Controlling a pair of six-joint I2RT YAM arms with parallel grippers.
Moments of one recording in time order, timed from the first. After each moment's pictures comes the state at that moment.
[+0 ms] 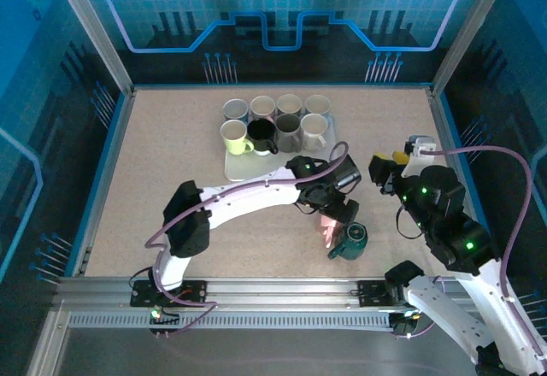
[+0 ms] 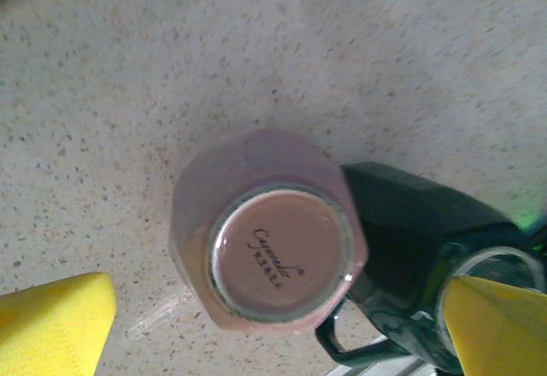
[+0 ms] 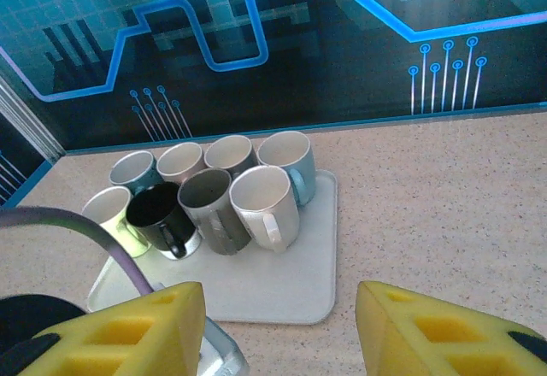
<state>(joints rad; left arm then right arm) -1.07 2.03 1.84 -1.00 0.00 -0.64 0.47 0.59 0.96 -0.66 0.26 0.33</state>
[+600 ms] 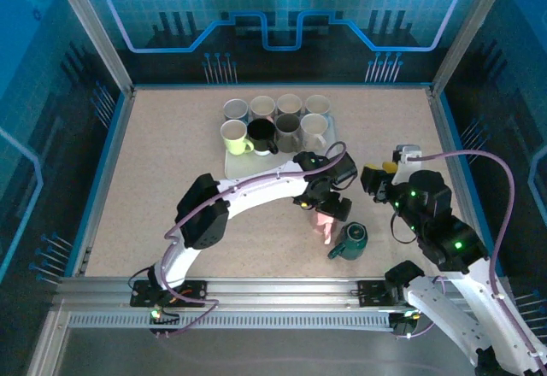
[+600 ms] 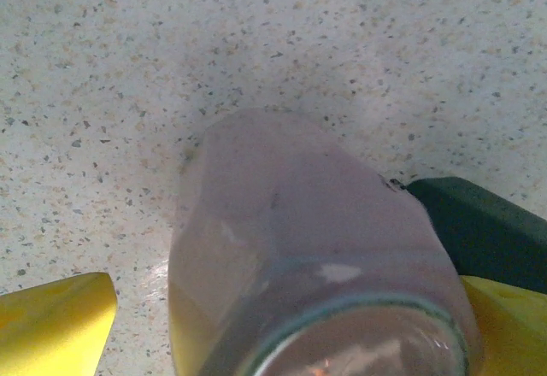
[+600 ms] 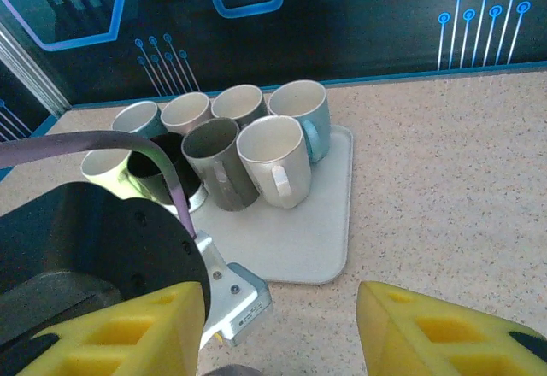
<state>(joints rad) -1.00 2.13 1.86 -1.04 0.05 -0.64 0.46 0.56 0.84 -0.65 0.18 0.33</state>
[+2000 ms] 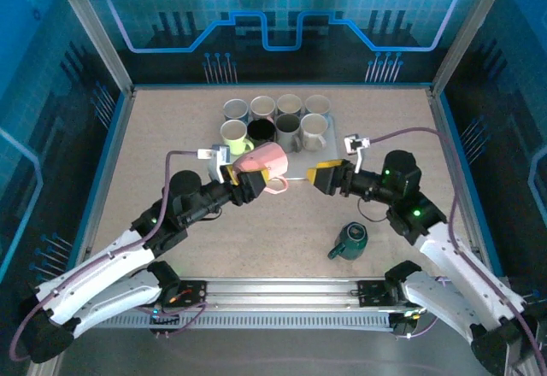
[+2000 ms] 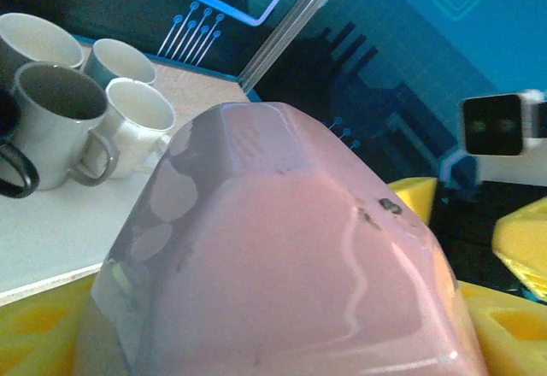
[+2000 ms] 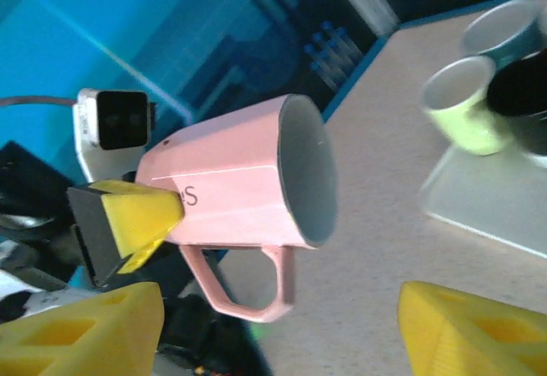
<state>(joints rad) -0.73 0.80 0.64 0.06 0.06 -0.69 0.46 0.84 0.69 0.01 -0.67 0.73</state>
